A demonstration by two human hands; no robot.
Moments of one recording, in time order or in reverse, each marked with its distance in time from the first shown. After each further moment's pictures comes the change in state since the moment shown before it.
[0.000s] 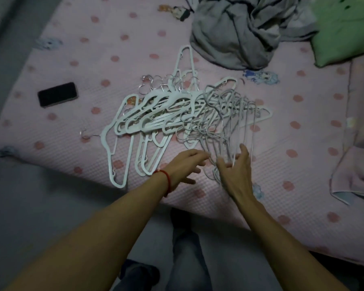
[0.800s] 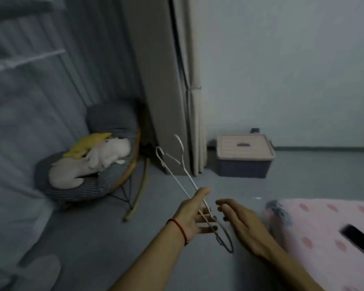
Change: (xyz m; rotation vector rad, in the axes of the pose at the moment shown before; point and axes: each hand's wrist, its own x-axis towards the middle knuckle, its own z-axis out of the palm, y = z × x) left_hand -0.497 -0.295 -0.267 -1.454 1.188 0.363; right_hand -0.455 -0.359 0.290 -0.372 -1.387 -1.399
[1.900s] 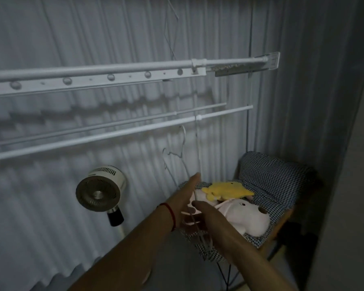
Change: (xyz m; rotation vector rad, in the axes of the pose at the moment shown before) left_hand 0.005 0.354 -0.341 -0.237 0.798 0.305; right_hand 0.419 -0.369 0.233 0.468 -1.066 -0.156
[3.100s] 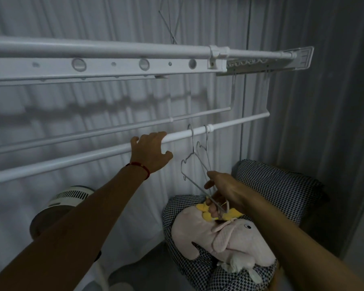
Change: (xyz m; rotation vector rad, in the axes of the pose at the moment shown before) left_hand 0.235 0.169 -0.176 1.183 0.733 0.930; right_hand 0.233 -0.108 -0.048 -0.227 0.142 0.135
